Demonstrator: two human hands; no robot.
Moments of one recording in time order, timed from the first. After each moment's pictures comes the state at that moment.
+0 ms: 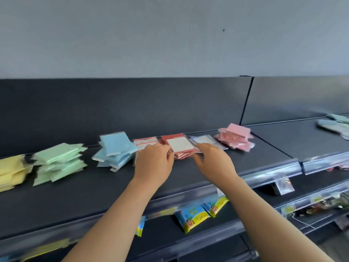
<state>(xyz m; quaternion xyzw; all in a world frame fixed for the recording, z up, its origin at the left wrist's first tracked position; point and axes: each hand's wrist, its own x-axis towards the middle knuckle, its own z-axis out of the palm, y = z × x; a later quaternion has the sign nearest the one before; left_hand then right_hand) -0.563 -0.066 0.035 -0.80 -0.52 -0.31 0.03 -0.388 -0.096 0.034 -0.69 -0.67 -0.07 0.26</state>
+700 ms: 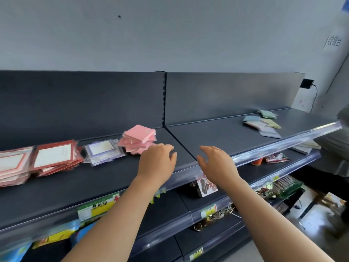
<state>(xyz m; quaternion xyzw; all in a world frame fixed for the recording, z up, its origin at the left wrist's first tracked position) -0.205 -0.084 0.024 -0.83 -0.46 -0.31 -0.06 -0.034 -0.148 0.023 -0.77 -0.59 -0.05 0.21</state>
